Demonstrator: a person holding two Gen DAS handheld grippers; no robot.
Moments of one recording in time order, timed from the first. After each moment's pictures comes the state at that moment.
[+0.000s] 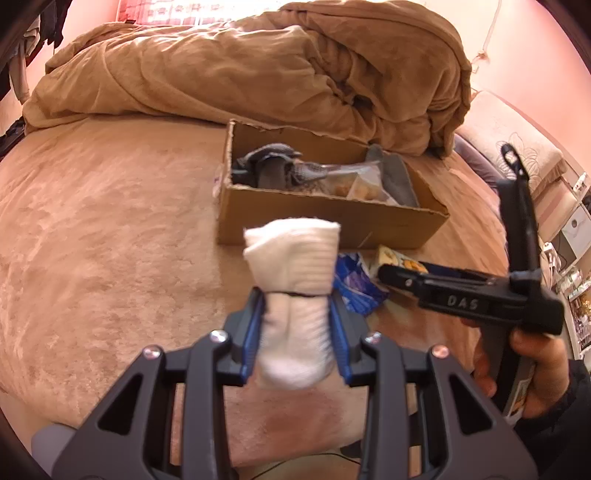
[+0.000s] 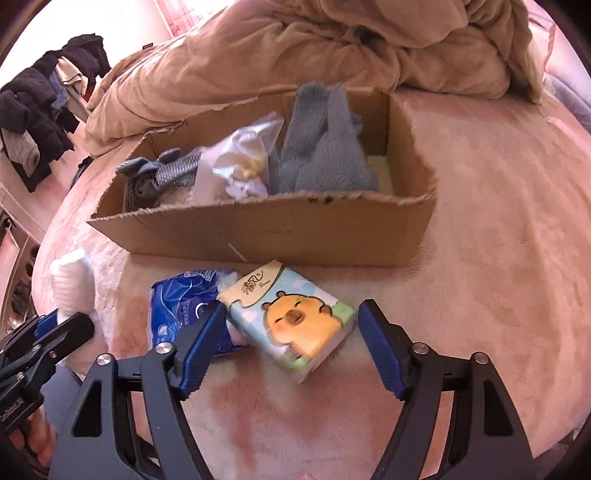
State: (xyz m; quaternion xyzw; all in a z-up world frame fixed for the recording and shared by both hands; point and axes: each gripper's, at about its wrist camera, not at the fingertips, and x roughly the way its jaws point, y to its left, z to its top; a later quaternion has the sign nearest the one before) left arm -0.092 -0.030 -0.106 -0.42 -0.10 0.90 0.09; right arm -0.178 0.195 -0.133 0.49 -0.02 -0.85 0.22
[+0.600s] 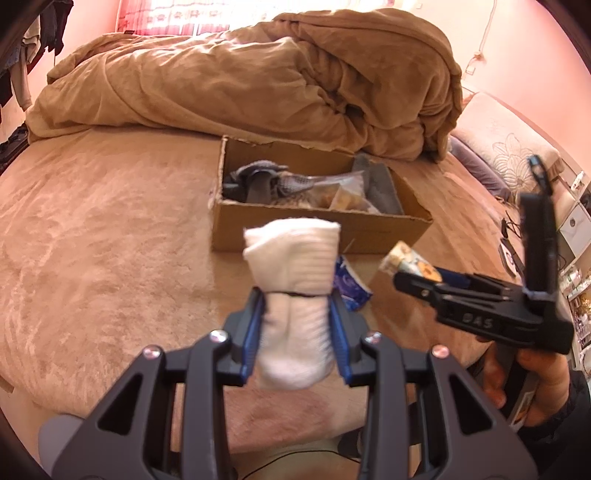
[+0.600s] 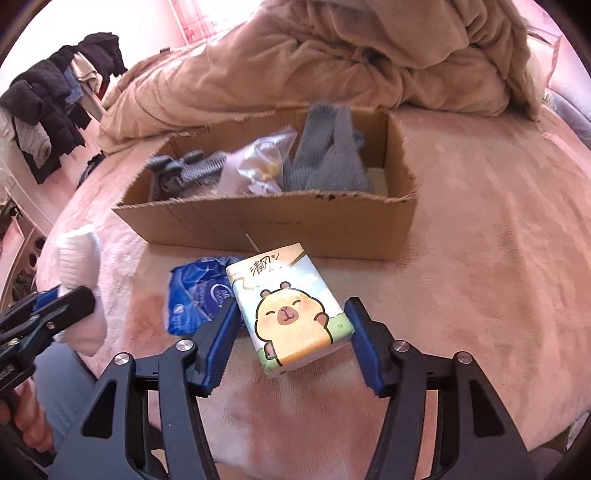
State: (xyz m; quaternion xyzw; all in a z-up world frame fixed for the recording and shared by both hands) left arm -0.077 -0.020 -0.080 -0.41 -0.09 0.90 0.09; right arm -0.149 0.209 -0.109 0.45 -0.01 -0.86 0.23
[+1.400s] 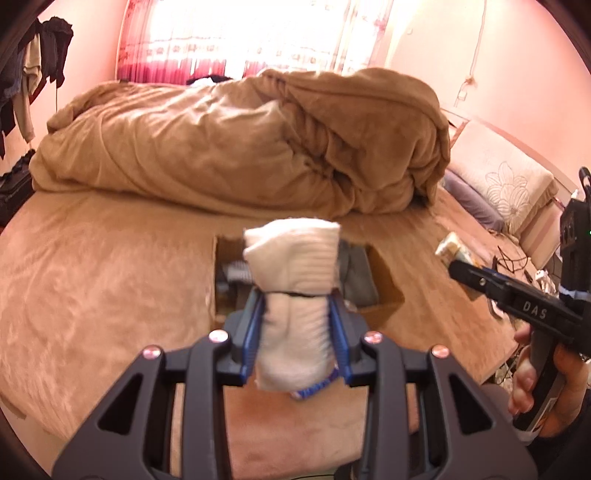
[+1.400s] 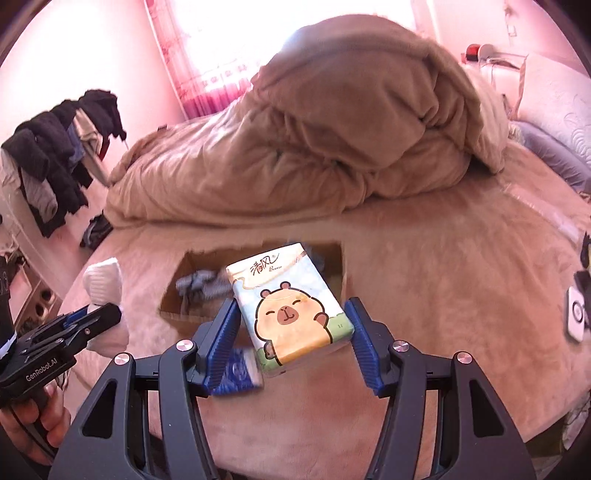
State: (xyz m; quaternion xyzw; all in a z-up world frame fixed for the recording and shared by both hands) left arm -0.112 -0.015 0.015 -0.35 -0.09 0.93 0.08; right arm -0.152 0.251 0.011 0.36 -0.06 -0.91 0.20
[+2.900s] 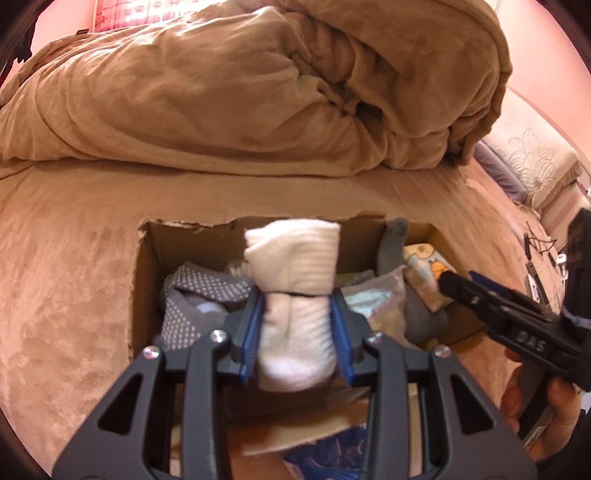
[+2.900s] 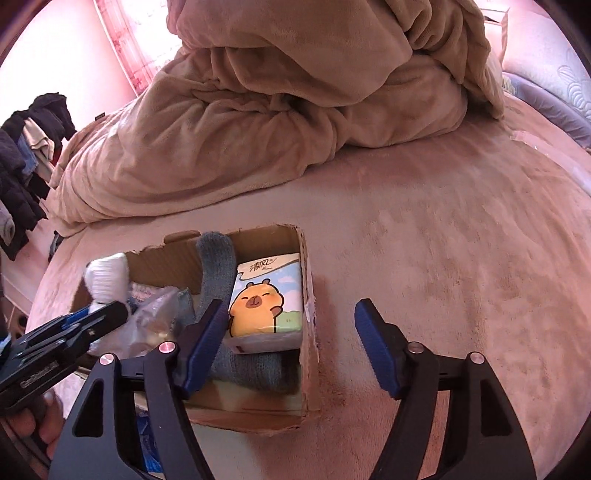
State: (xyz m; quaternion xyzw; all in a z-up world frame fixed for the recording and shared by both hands) left arm -0.258 0.009 -0.094 -0.45 -0.07 0.89 0.10; right arm -0.259 0.238 -0.097 0.43 -0.08 -0.89 0.14
